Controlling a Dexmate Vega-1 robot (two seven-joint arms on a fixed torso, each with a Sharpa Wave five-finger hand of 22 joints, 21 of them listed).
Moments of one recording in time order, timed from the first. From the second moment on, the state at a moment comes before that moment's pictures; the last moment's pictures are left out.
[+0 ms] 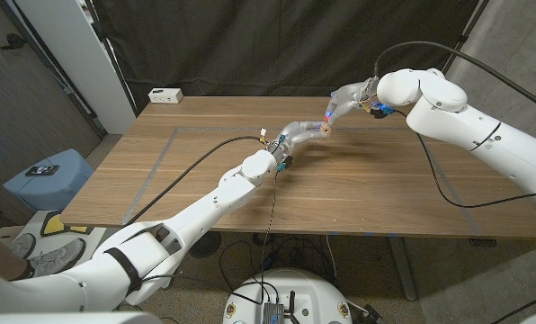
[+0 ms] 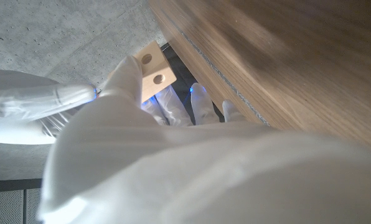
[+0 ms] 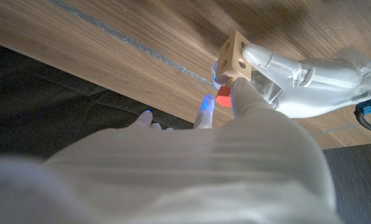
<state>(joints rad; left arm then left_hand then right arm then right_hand) 0.55 0.22 0.75 -1.14 -0.21 -0.21 0.06 0.99 0.07 0.27 -0.16 0.22 0.86 -0.20 0.20 0.19 0.86 -0.22 0.25 0.48 0.46 -0.05 0.25 0.22 0.09 0.14 0.20 0.18 -0.36 -0.91 -0.74 -1.99 -0.46 -0.52 0.71 0.86 0.03 0.36 -0.16 0.18 0.41 -0.08 0.48 0.28 -0.17 0.10 0.20 0.20 -0.17 0.15 0.20 0.20 -0.03 0.08 0.19 0.17</state>
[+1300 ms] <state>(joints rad) 0.57 0.24 0.75 -1.18 -0.20 -0.20 0.06 1.00 0.07 0.27 -0.16 0.22 0.87 -0.20 0.20 0.19 0.86 -0.22 0.25 0.48 0.46 -0.05 0.25 0.22 0.09 0.14 0.20 0.18 -0.38 -0.94 -0.72 -2.03 -0.44 -0.53 0.70 0.87 0.04 0.35 -0.16 0.18 0.45 -0.07 0.55 0.33 -0.17 0.10 0.21 0.20 -0.17 0.16 0.21 0.20 -0.02 0.08 0.19 0.17</state>
